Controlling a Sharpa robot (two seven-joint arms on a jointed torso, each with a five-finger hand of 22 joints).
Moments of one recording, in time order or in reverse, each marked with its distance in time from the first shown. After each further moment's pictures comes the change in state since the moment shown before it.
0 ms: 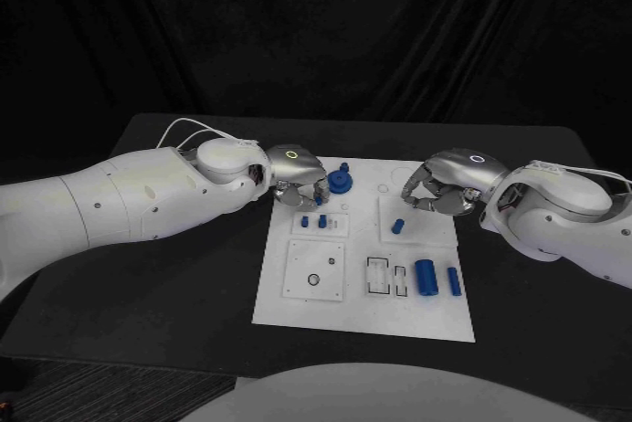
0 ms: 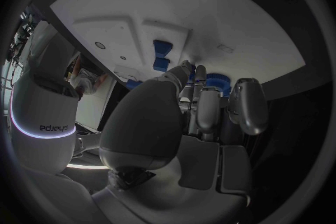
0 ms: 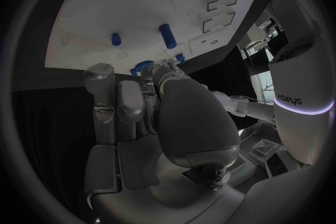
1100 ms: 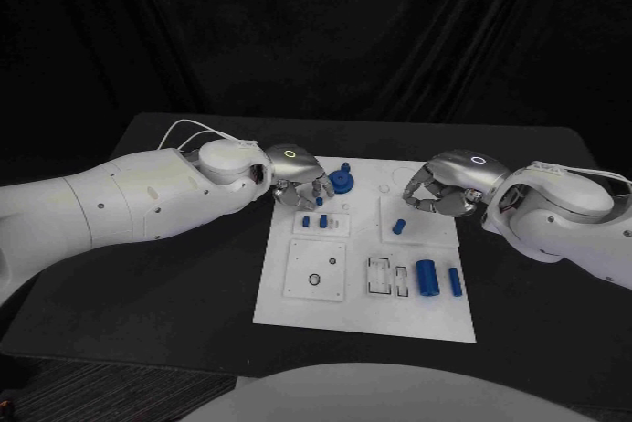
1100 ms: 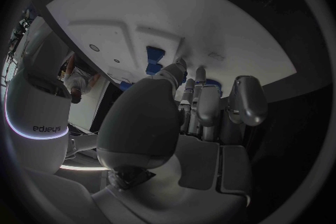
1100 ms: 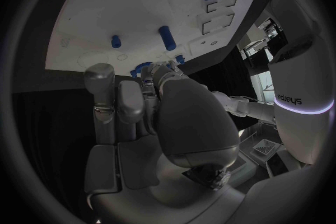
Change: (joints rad) left arm -0.008 0.000 0.001 -0.012 0.000 0.012 -0.068; left_hand -0.039 -0.039 -0.029 0.037 -0.013 -0.232 -0.086 -0.007 -0.049 -0.054 0.014 -0.035 0.003 -0.045 0.009 -0.026 -0.043 0.000 -0.029 0.007 -0.061 0.000; right arm 0.000 -0.001 0.000 0.001 0.000 0.011 -0.002; right_hand 0.004 0.004 0.003 -0.003 0.000 0.000 0.000 0.000 0.000 0.000 0.000 -0.004 -0.003 0.000 0.000 0.000 -0.002 0.000 0.000 0.000 -0.007 0.000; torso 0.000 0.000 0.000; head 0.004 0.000
